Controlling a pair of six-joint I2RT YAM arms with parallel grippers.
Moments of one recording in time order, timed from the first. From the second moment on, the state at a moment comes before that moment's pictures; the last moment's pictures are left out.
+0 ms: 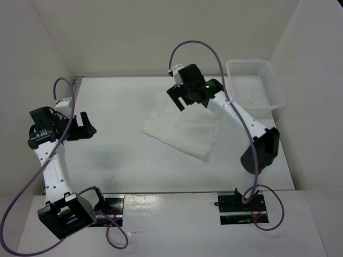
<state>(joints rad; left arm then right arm) 0.53 1.04 1.04 -0.84 0.53 0.23 0.61 1.83 1.84 -0.83 0.21 -0.17</state>
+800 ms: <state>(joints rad) 0.53 1.06 1.04 -0.85 0.56 0.23 0.69 1.77 1.34 -0.99 0.22 -0.55</state>
